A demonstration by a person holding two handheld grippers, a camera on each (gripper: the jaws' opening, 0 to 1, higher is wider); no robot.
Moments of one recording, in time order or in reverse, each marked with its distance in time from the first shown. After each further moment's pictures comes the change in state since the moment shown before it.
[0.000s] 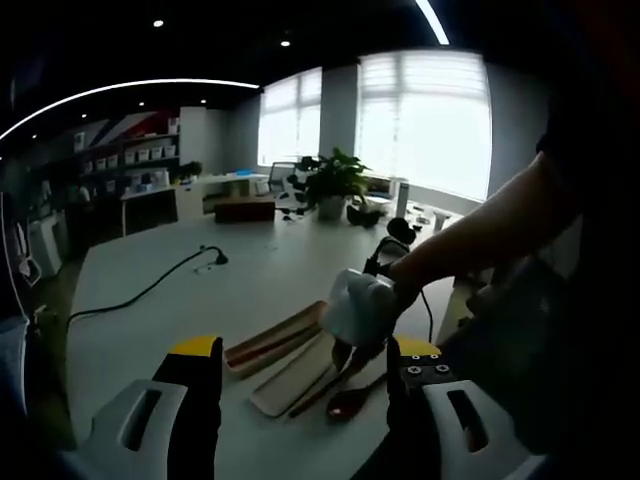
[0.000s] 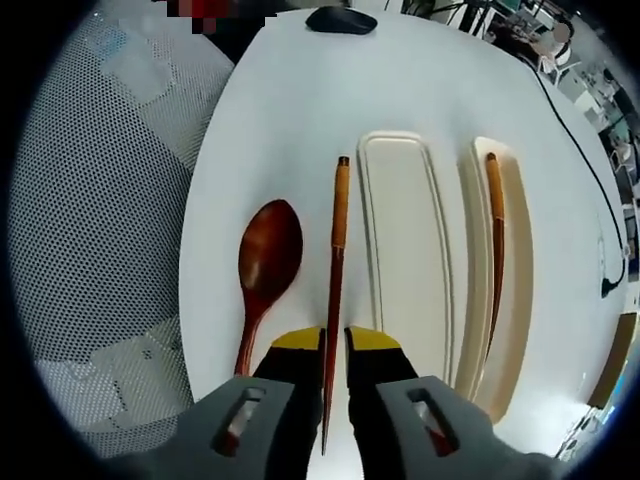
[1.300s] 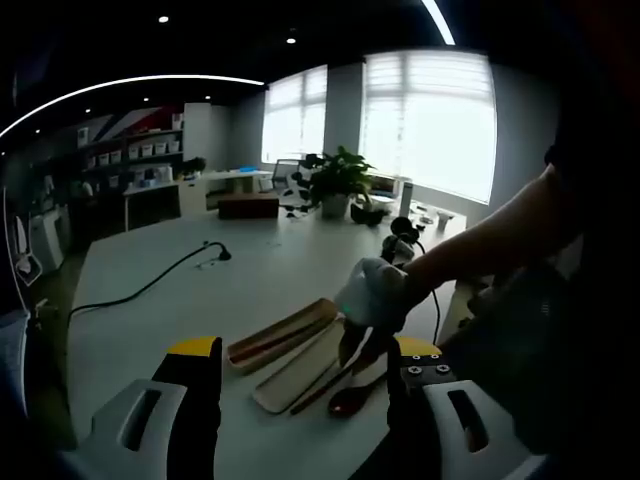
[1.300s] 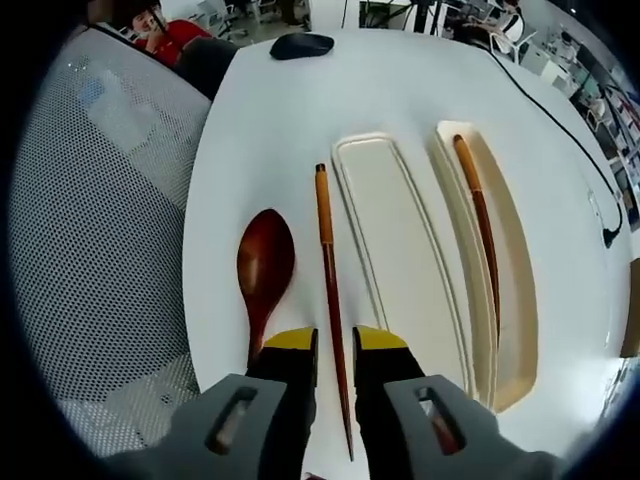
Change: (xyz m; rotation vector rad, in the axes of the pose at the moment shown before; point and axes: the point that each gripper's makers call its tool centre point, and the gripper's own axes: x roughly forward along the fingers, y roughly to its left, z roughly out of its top) left arm -0.001 0.004 -0.003 -0.018 0.006 0.009; right arm -0.003 0.001 -0.004 0.161 -0.106 -0.014
